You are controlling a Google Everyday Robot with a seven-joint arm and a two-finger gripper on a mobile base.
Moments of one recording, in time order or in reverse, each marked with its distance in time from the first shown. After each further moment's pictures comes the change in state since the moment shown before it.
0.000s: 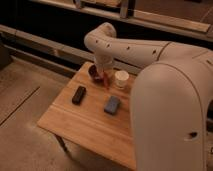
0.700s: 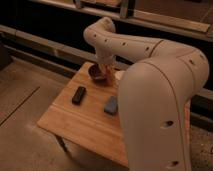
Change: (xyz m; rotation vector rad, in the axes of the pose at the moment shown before) arm -0.021 -0.001 0.007 0.064 0.047 -0.034
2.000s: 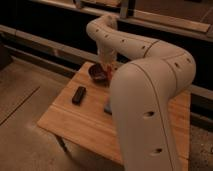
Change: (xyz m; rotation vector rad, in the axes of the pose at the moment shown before) arm -0.030 -0.005 0.008 -0.002 0.028 0.046
